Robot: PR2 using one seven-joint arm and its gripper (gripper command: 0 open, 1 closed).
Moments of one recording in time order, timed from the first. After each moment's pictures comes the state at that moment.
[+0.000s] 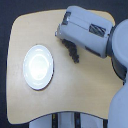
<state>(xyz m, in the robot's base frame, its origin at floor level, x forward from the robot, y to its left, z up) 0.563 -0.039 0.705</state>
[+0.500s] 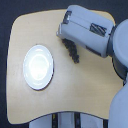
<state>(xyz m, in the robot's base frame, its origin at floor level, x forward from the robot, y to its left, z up) 0.565 -0.043 0.709</state>
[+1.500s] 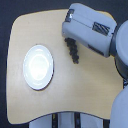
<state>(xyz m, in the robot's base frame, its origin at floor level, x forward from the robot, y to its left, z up) 0.566 -0.054 0.716</state>
